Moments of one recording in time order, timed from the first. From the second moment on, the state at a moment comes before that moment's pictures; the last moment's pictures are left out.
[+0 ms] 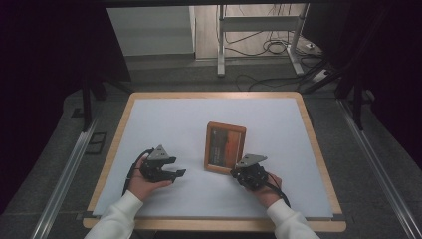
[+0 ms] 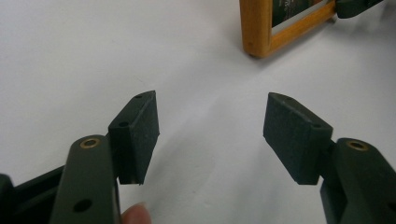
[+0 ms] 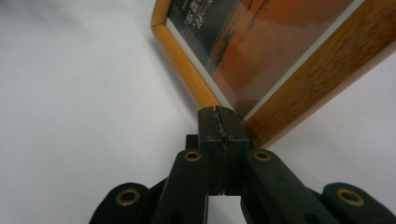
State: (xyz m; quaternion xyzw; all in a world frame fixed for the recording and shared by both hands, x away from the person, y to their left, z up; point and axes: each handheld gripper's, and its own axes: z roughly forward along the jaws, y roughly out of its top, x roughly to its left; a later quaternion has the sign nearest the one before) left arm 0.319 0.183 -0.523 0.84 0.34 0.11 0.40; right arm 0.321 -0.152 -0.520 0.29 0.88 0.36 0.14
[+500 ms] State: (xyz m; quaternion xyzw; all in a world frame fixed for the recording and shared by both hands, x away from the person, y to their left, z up) left arm 0.319 0.183 -0.523 0.84 0.34 0.11 0.40; right arm 0.326 -0.161 -0.520 0.30 0.87 0.35 0.15
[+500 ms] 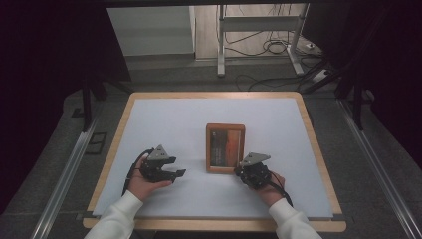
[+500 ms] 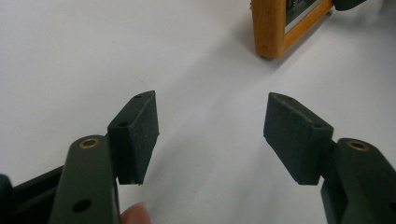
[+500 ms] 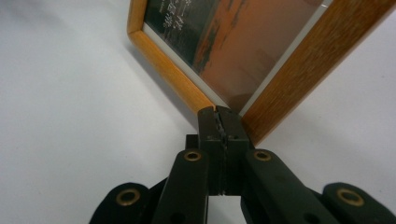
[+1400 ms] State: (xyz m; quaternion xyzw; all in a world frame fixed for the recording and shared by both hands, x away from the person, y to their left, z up) left arm 0.318 0.184 -0.522 0.84 0.34 0.12 0.40; right arm 0.315 -0.182 -0.507 0.30 0.86 0.39 0.15
